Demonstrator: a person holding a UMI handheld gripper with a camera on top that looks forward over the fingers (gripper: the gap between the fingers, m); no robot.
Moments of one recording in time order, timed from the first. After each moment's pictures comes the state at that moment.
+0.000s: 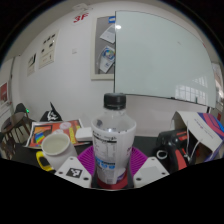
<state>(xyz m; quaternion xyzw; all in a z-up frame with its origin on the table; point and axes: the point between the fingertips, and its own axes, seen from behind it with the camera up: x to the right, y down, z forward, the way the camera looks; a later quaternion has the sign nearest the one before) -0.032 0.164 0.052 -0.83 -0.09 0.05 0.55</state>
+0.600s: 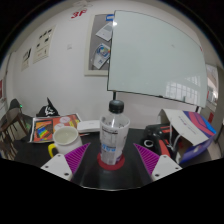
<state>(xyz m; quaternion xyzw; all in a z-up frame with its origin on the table) -0.016 0.096 0.077 -0.85 -0.06 -0.01 0.53</state>
